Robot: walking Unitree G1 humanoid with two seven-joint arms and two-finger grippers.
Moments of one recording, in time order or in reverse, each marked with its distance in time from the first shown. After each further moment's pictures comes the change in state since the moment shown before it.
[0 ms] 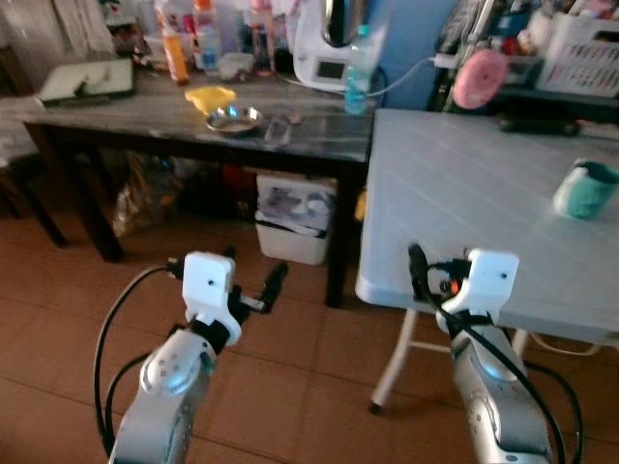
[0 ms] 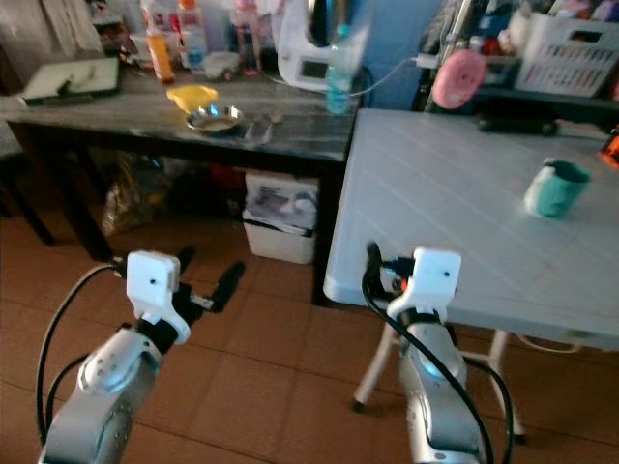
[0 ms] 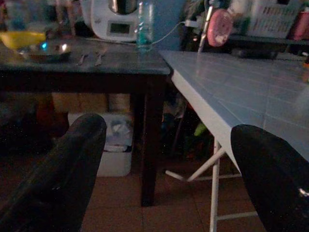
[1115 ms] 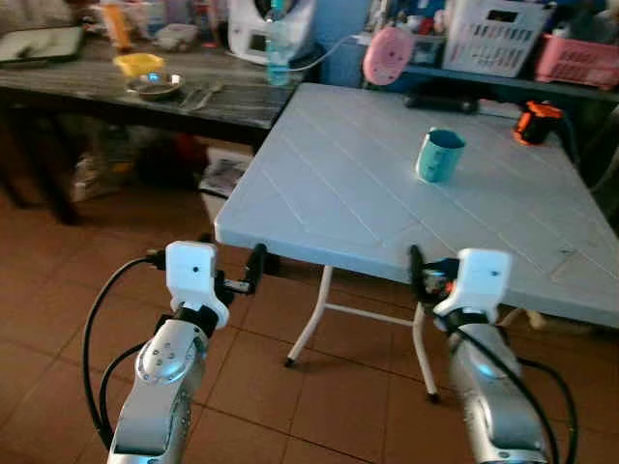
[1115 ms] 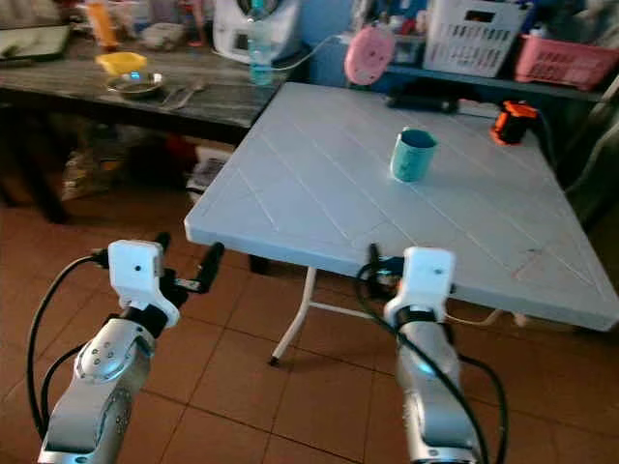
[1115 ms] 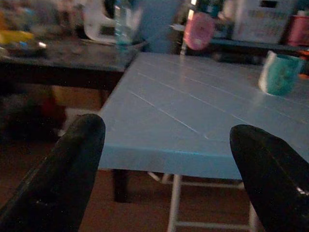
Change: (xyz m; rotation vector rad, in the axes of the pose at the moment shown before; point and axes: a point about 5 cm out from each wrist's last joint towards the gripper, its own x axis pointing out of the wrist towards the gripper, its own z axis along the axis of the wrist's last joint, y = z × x) left arm 0.005 0.013 0.005 0.020 -0.059 0.168; right arm 0.000 -0.006 -0.007 -0.111 0.035 -0.066
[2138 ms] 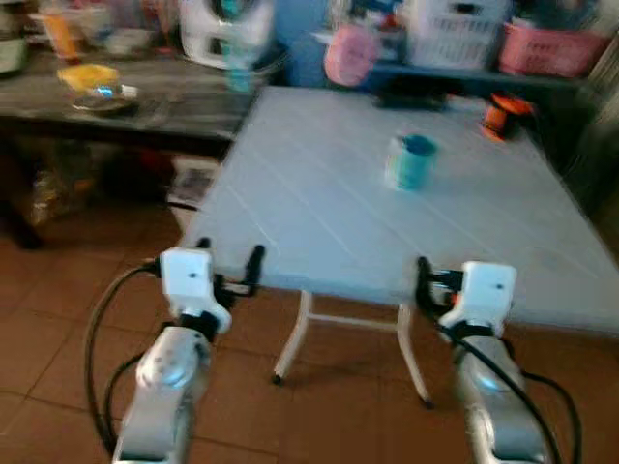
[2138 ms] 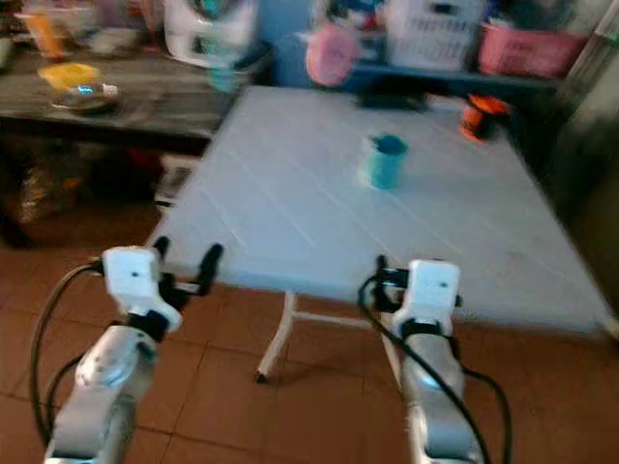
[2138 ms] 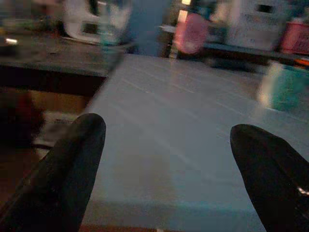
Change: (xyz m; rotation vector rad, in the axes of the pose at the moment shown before) left arm -0.004 0.003 -0.005 -0.052 -0.014 0.015; right arm -0.007 -0.003 -0.011 -0.019 0.015 -0.035
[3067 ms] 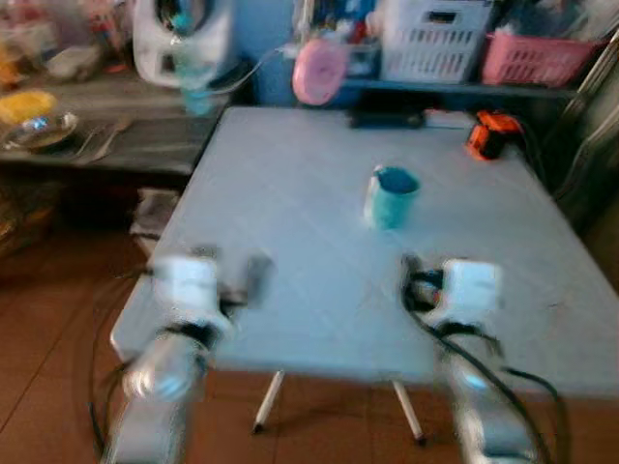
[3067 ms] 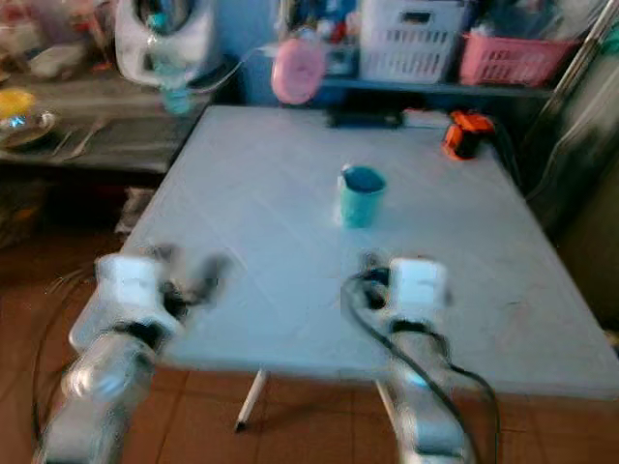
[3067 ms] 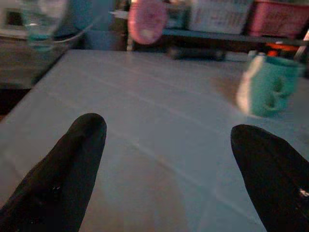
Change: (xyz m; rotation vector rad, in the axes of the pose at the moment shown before) left arm -0.007 -0.012 -0.001 0.029 0.036 -0.122; right arm 0.004 0.002 0.000 -0.036 -0.014 -0.038
